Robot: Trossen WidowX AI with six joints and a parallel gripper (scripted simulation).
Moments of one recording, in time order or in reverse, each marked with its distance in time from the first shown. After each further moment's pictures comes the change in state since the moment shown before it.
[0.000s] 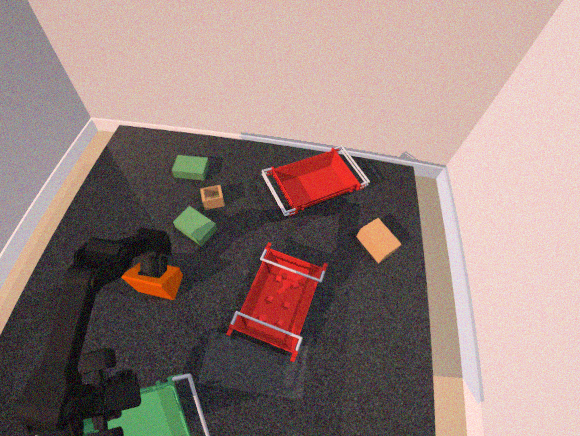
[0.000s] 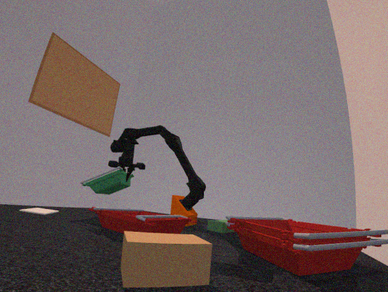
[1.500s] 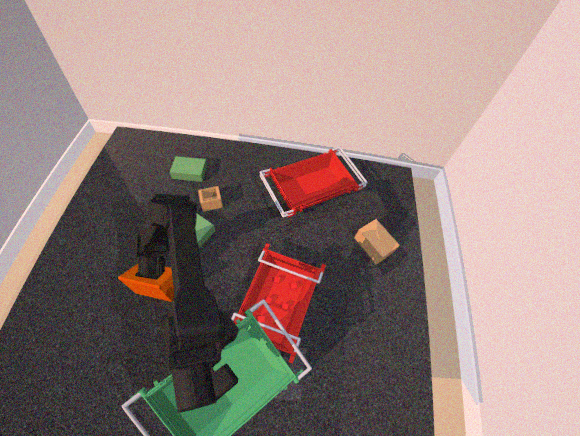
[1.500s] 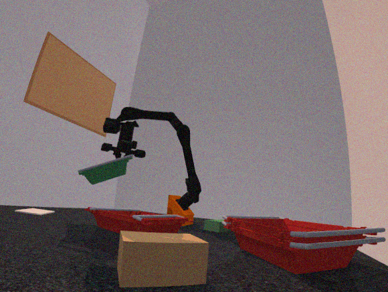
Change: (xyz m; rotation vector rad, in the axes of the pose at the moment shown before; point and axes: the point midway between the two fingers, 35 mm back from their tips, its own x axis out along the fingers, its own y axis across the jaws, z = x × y) arm -0.032 0.039 0.209 -0.413 0.039 -0.047
